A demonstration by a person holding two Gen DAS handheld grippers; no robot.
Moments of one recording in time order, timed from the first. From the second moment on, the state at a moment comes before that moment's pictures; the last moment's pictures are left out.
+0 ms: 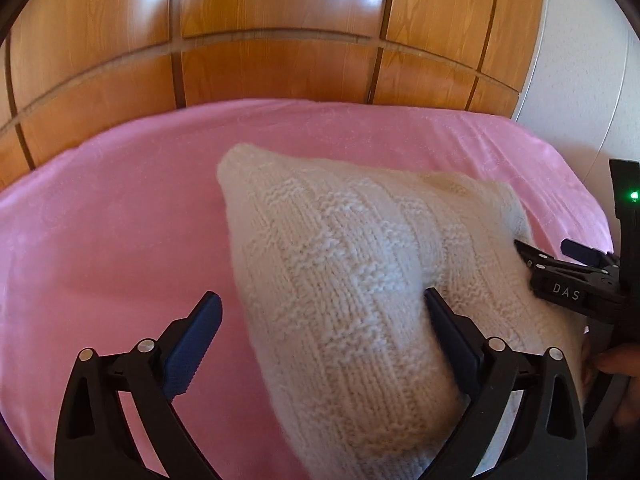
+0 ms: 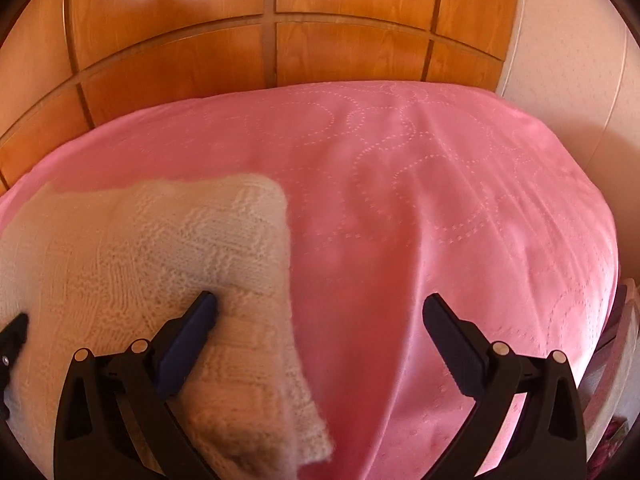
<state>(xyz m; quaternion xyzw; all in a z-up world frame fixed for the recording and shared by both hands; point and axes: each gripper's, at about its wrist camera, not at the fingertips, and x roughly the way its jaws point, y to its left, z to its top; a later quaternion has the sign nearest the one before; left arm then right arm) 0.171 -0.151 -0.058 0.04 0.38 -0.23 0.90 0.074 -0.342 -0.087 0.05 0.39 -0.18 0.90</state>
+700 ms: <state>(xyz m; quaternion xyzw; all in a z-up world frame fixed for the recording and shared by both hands) 0.123 -0.113 -0.068 -0.07 0.42 -0.26 0.87 0.049 -0.344 -0.074 0.11 0.35 -0.16 0.92</state>
